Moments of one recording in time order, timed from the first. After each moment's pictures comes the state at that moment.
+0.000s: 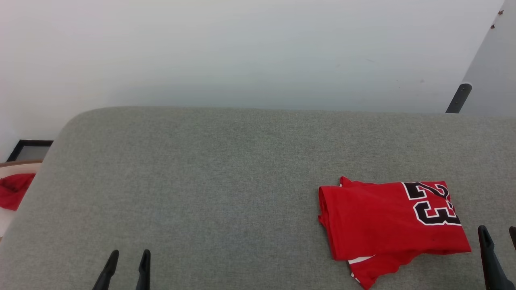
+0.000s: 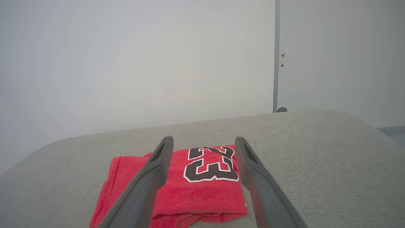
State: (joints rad) left arm 0.25 0.23 0.00 -0.03 -0.38 -0.13 -0.26; right arm 0.22 -0.32 -0.08 -0.08 0.54 0.13 -0.17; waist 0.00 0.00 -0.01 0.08
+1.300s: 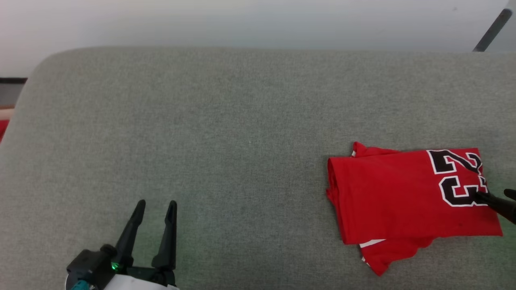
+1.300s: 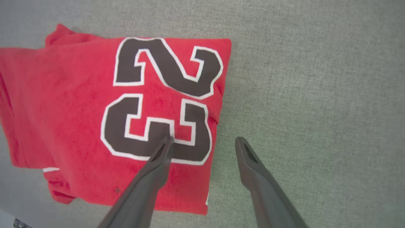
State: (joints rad) left arm 0.04 0.18 -0.08 0.00 -0.40 -0.13 -0.26; right arm -0.30 -0.65 0.06 0.11 0.81 0.13 0.90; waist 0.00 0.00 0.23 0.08
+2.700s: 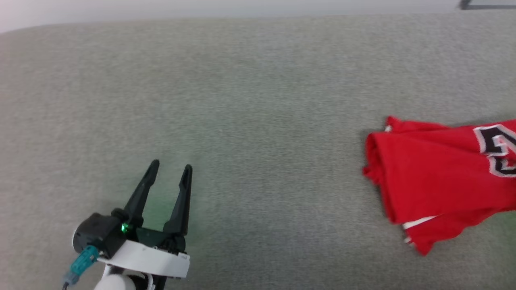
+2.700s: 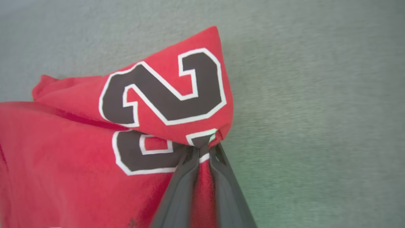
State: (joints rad) left arm -0.11 0.21 -0.15 0.00 -0.39 -0.13 -0.26; right arm -0.29 -0.52 -0.18 0.12 0.73 0.13 0.76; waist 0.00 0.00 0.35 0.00
